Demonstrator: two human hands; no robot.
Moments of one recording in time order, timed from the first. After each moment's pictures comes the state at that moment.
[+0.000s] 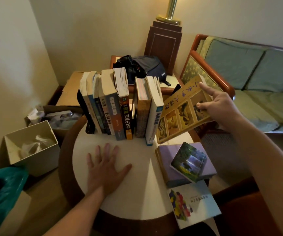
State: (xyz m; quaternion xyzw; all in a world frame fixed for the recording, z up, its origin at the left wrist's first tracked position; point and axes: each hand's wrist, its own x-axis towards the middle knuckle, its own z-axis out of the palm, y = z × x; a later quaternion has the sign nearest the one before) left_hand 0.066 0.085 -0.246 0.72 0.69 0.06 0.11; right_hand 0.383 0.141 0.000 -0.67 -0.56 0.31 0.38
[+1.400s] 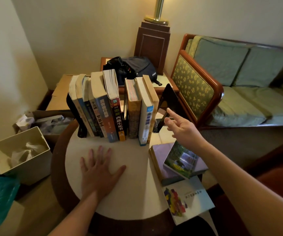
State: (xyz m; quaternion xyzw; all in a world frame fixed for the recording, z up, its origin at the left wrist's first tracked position) left_hand 0.065 0.083 -0.245 0.72 0.68 0.07 0.11; right_hand 0.345 0.114 -0.077 -0.65 -0.59 0.35 0.32
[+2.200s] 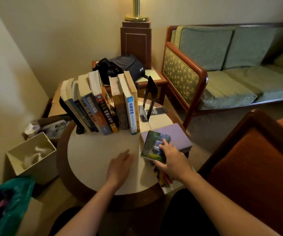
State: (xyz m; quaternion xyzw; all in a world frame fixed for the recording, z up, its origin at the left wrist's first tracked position) left_hand 0.142 0.028 -0.198 0.65 0.64 0.16 0.39; right_hand 0.360 -0.006 -0.173 -0.72 -0.67 0.18 0.09
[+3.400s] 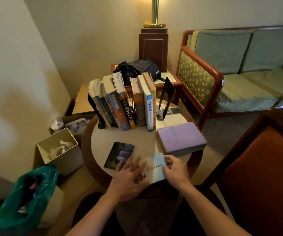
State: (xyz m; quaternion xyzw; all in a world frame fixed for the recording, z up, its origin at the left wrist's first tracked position) left_hand 0.074 -0.034 -0.209 0.86 0.49 0.00 0.13; right_hand 0.290 -0.053 -0.182 -0.75 -0.50 0.34 0.29
